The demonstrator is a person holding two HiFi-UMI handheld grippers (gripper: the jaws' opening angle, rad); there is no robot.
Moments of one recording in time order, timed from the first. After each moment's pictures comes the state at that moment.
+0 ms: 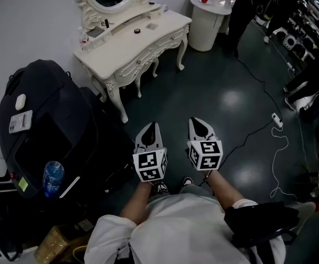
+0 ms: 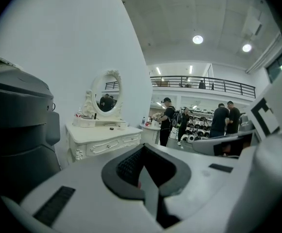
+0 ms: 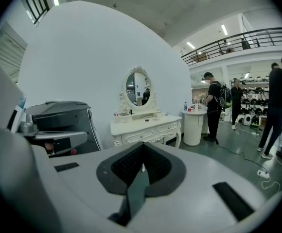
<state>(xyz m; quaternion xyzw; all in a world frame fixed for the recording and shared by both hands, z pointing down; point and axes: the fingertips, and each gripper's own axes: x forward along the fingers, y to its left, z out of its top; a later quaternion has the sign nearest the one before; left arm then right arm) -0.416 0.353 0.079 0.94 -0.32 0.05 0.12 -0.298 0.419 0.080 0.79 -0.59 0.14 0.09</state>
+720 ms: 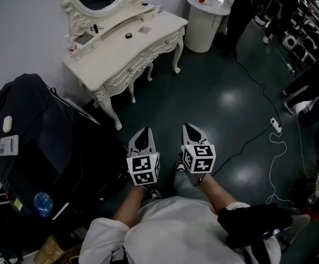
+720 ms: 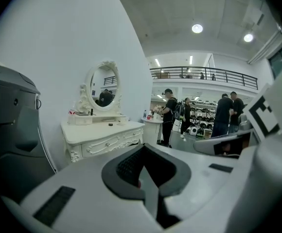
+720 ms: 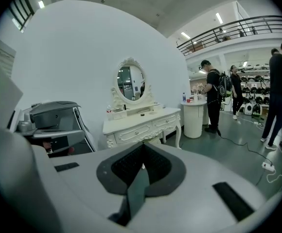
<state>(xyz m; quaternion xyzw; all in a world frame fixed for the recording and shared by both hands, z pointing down) -0.345 0.299 0.102 0.94 -0.32 0.10 0.11 -0.223 0.368 0.116 0.79 -0.58 0.20 0.08</state>
